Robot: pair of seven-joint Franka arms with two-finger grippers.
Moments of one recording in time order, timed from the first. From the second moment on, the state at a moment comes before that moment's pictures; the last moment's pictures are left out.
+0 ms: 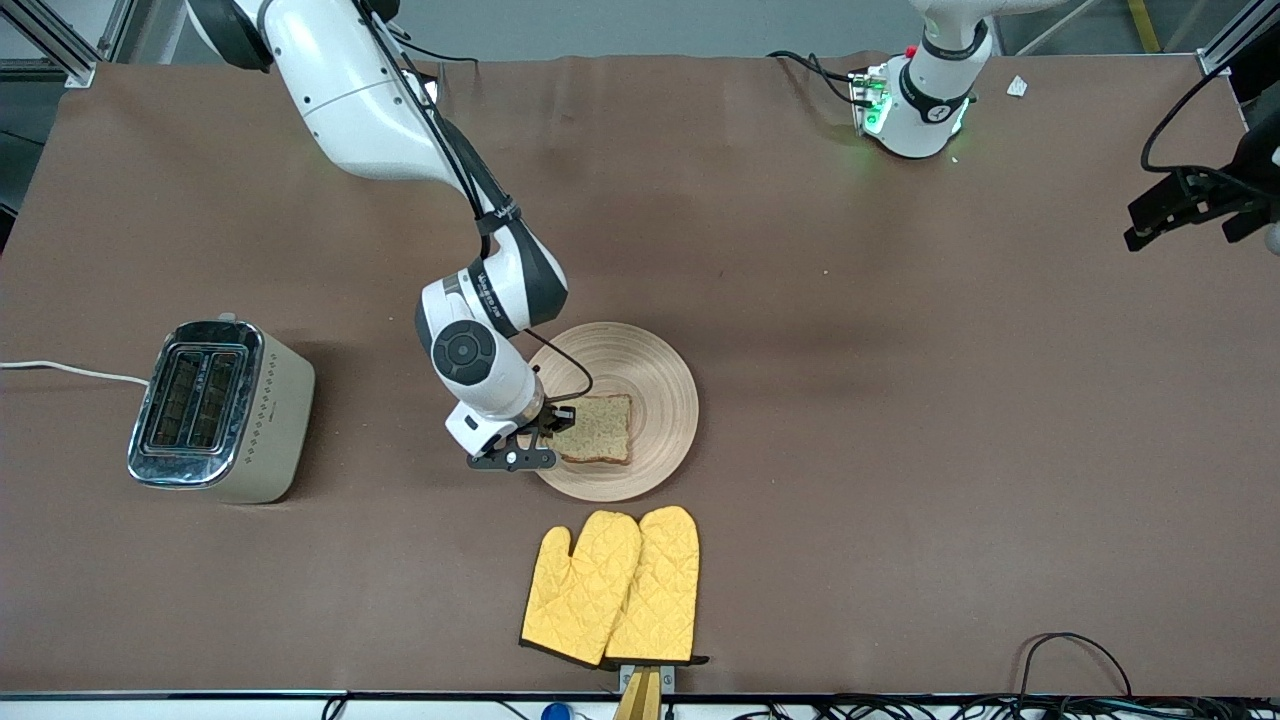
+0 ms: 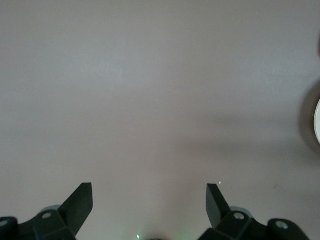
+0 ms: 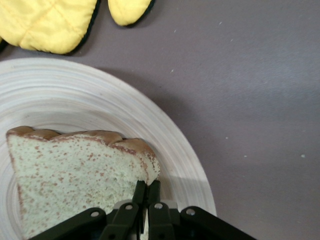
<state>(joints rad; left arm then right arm) 0.07 -0.03 -0.12 -1.51 0.04 1.47 -0.09 0.60 0.74 -0.11 -1.50 0.19 2.28 0.41</state>
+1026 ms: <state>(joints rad) 0.05 -0.03 -0.15 -1.52 0.02 1.46 -0.09 0.65 0.56 -0.41 -1.33 -0.39 1.58 0.33</state>
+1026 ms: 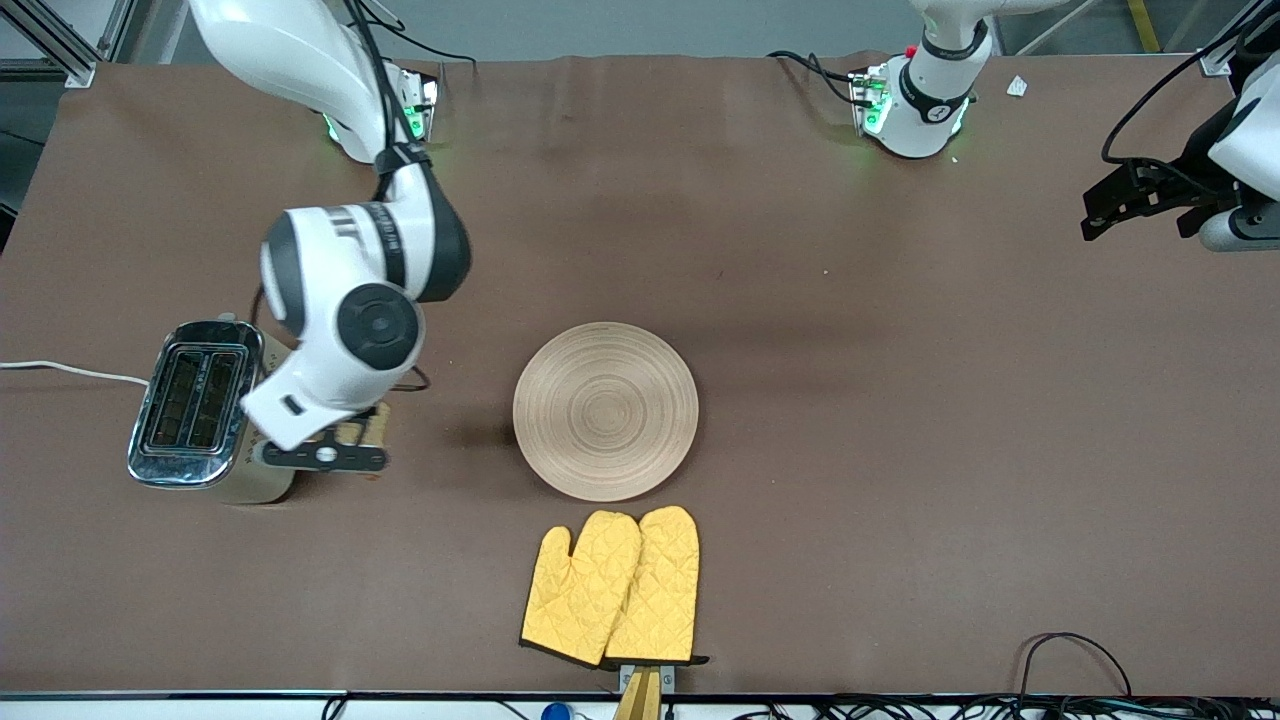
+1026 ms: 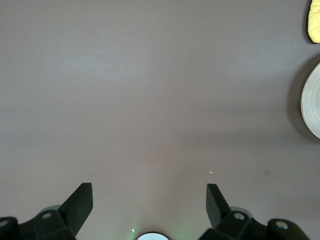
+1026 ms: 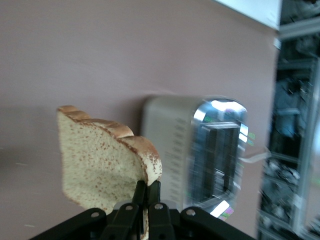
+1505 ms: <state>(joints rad) 0.06 -0.03 -0.15 -1.53 0.02 1.46 -0.09 0.65 0.54 -0.64 -1.33 -0.41 1.48 0.09</state>
